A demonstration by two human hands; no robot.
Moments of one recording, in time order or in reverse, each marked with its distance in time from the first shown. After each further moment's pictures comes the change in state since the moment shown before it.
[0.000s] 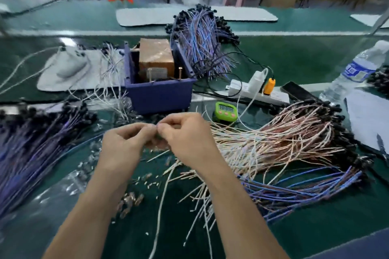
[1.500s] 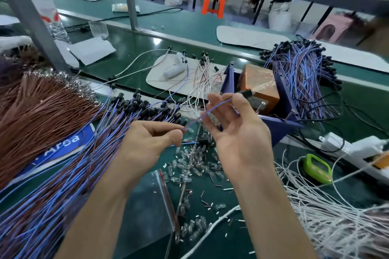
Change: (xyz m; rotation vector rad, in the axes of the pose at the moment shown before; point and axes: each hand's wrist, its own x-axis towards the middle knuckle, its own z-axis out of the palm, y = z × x) left_hand 0.018 0.005 -0.136 -0.030 0.212 -0.074; right_hand 0.048 -0.084 0.090 1.047 -0.131 0.182
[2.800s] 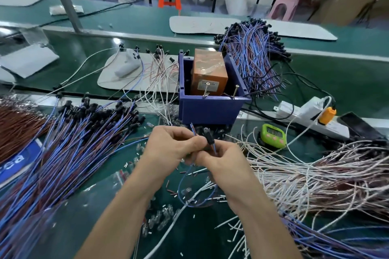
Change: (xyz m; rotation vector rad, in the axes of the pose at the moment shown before) left_hand -0.009 -0.011 0.111 -0.019 -0.335 0.004; right_hand -0.049 -0.002 -0.104 -0.715 0.003 0.023
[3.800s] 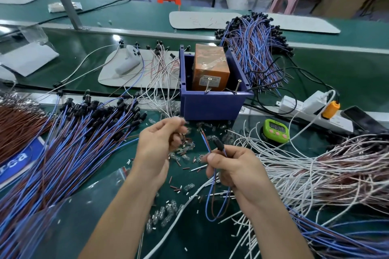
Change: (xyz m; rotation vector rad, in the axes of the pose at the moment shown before) left_hand 0.002 -0.008 -0.007 -0.357 0.229 -0.142; right_hand -0.010 0.013 -0.017 0.183 0.044 0.165
